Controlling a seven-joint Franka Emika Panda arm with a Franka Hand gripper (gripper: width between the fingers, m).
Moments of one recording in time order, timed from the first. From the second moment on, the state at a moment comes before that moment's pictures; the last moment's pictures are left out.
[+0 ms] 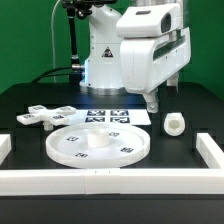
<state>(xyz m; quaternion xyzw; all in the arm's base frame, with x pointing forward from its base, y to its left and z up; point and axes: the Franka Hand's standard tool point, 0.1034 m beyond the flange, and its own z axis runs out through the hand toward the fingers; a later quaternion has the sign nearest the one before) 0.568 0.061 0.101 -0.88 -0.48 -0.01 0.05</state>
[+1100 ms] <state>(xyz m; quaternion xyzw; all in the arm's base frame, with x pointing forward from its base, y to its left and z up) 0.514 -0.056 0.062 -0.84 -0.54 -0.01 0.04</state>
